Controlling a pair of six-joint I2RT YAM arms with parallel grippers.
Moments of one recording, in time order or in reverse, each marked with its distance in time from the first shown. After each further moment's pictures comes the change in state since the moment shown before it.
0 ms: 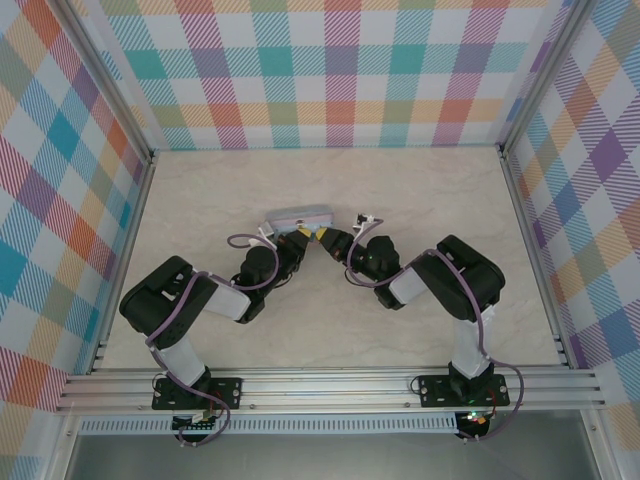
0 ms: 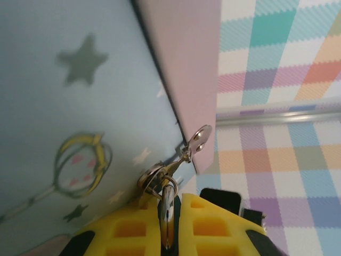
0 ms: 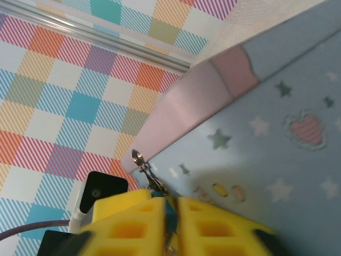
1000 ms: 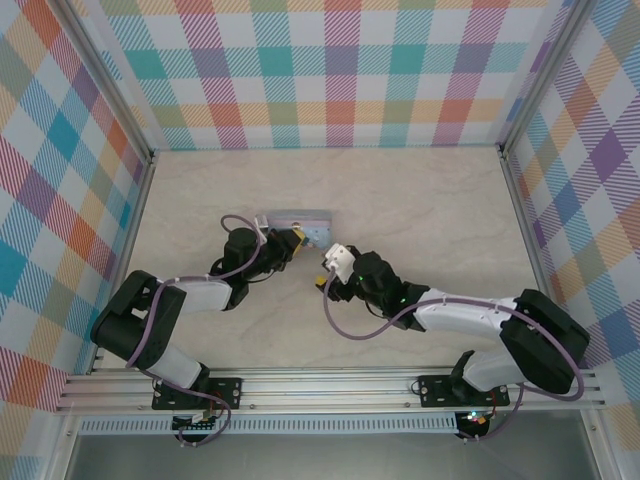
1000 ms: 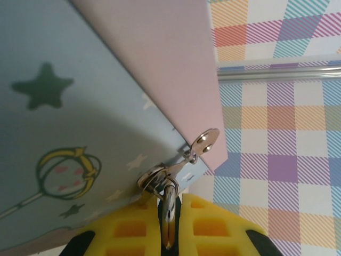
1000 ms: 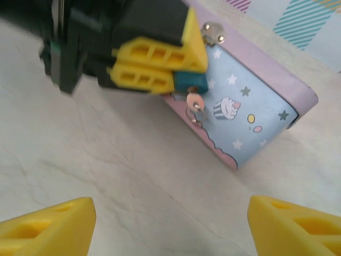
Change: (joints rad) left arm 0.183 -0.175 0.058 -0.399 0.376 0.076; right arm 0.258 -0.557 -0.040 -0.965 0.399 -1.392
